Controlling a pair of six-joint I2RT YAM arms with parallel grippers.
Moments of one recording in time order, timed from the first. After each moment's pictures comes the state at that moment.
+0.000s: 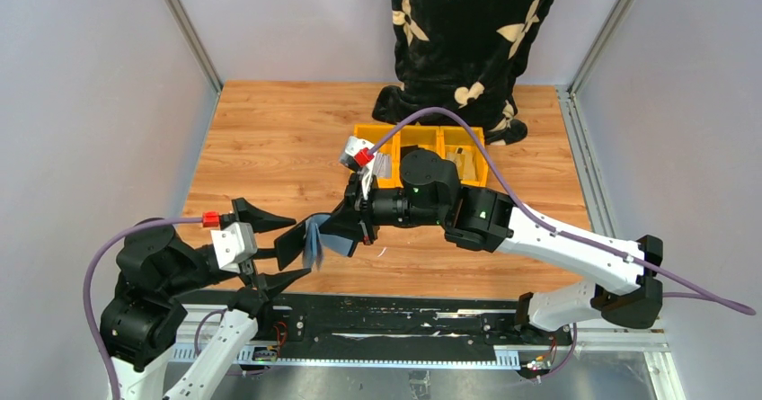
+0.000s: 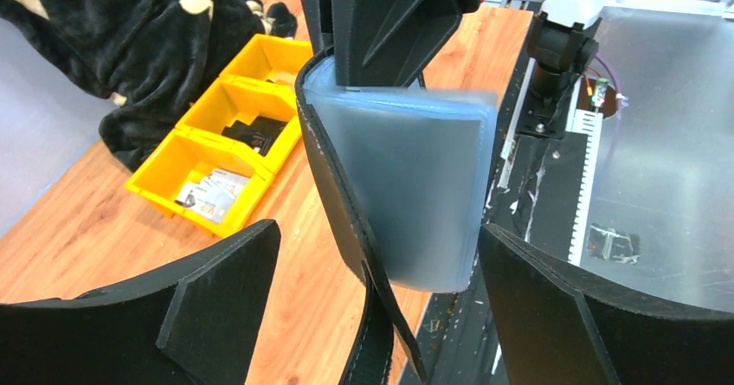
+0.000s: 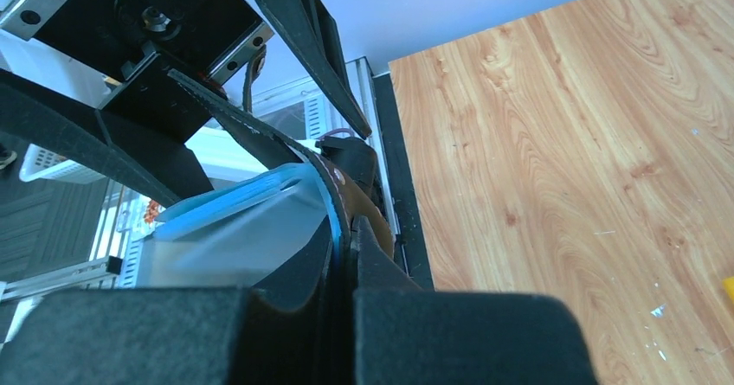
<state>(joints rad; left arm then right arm) -0.29 0.43 1.18 -0.94 0.85 0.30 1.25 1.32 1.43 -0.27 -0.25 0.25</state>
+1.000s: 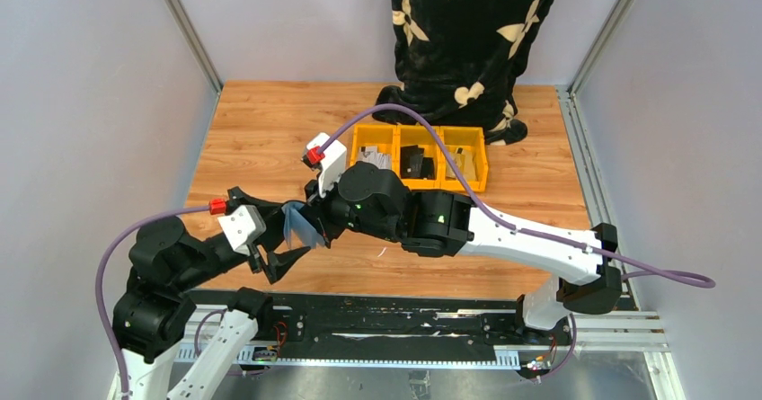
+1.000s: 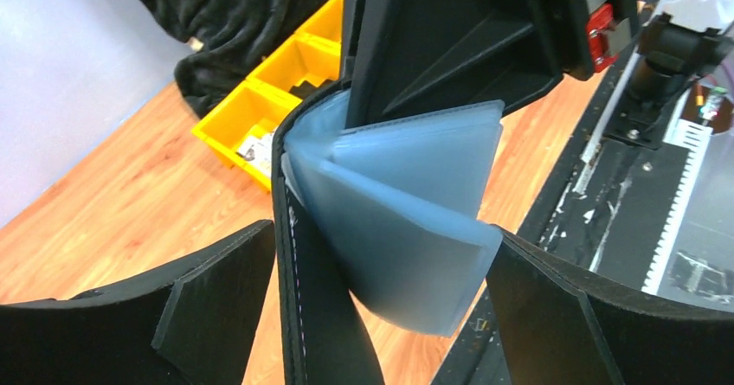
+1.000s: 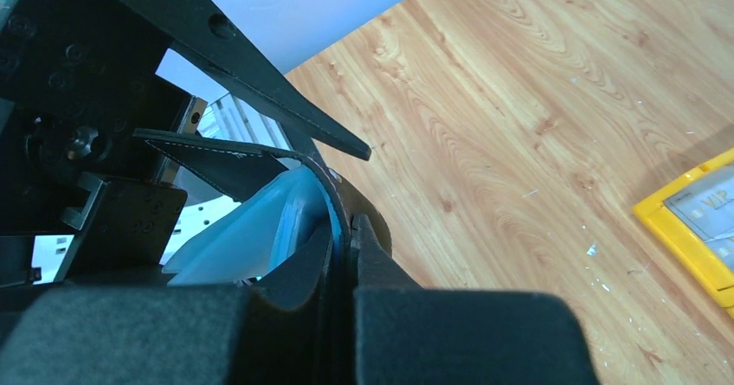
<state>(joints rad) -0.29 0.42 1.10 -0.88 0.68 0.28 1.38 1.56 1.75 -0.48 0.22 0.33</state>
